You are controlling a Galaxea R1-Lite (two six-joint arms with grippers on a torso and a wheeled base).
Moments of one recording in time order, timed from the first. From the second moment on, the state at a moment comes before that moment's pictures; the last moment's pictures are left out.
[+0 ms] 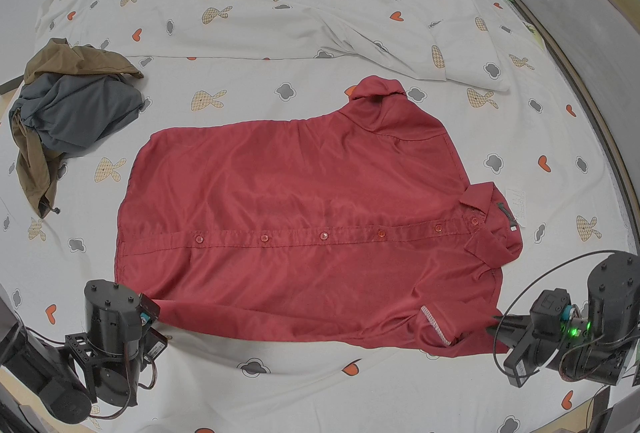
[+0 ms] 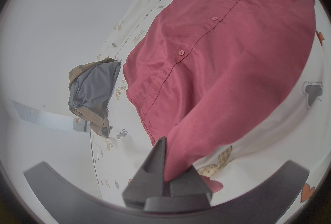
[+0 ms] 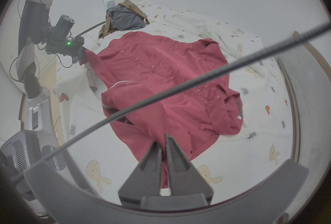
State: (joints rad) left arm -0.50 1.72 -0.15 -0.97 0.77 0.52; right arm 0.81 1.30 -0.36 -0.32 -0.34 -0.14
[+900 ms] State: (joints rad) left arm -0.43 1.89 -0.37 -1.01 0.77 0.54; right arm 0.65 1.49 -0.58 -0.33 -0.34 -0.18
